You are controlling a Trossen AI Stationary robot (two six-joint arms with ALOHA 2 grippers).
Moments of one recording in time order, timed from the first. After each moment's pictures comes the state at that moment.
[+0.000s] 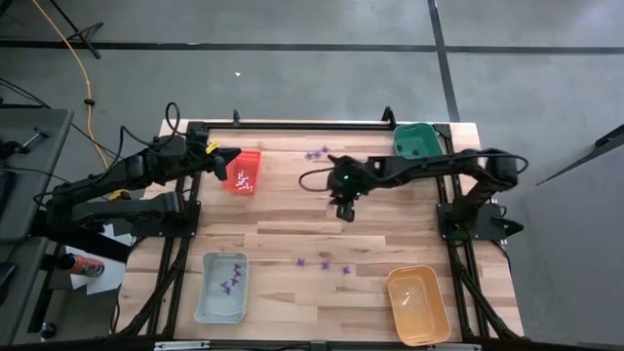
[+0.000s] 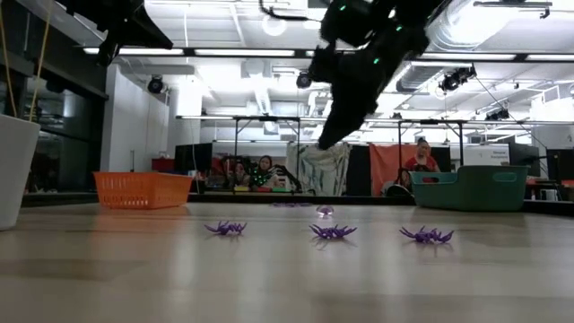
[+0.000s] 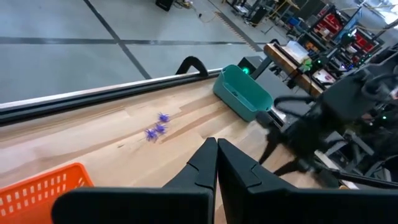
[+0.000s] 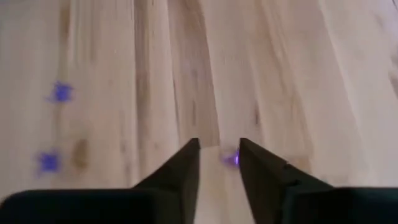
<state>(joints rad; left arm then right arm) 0.31 0.57 0.71 -0.47 -0.22 -0.63 -0.14 1.65 1.10 -0.39 -0.13 0.02</state>
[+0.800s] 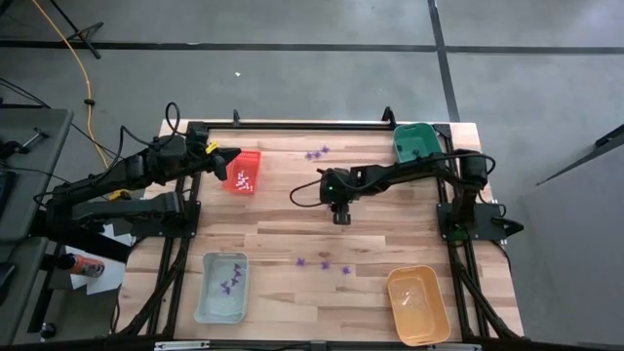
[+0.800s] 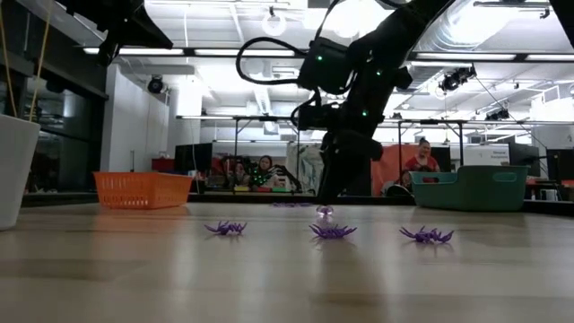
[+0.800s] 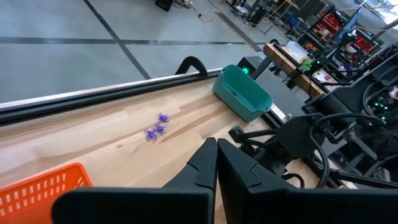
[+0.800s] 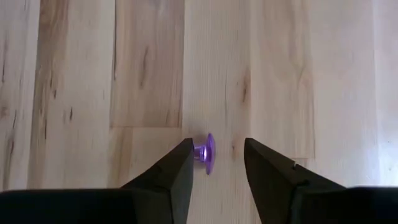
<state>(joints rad) 0.31 0.57 0.71 -0.47 -0.22 -0.63 -0.14 1.88 1.13 -0.36 0.01 -0.18</state>
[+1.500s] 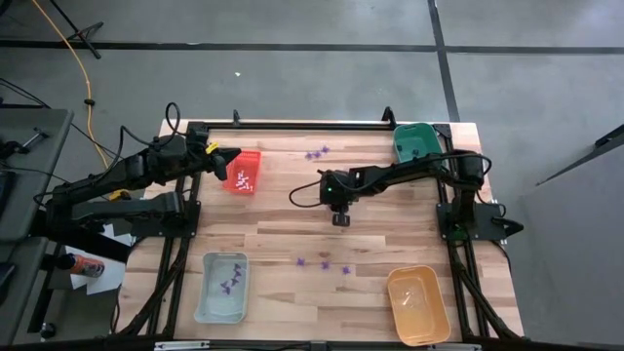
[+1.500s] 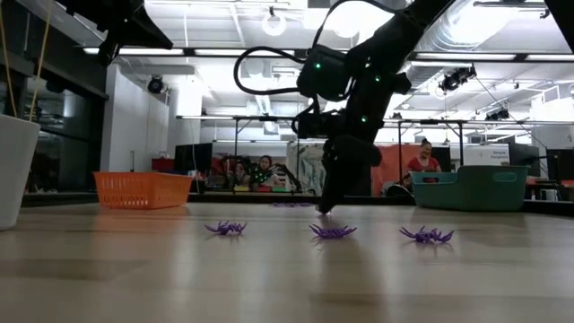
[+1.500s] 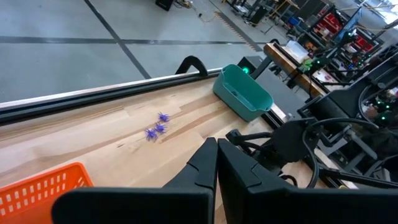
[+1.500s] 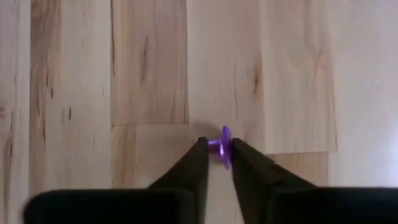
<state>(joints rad) 0.31 0.57 0.71 -0.47 -0.22 -0.63 -0.14 1.91 1.13 -0.36 -0.01 -0.13</state>
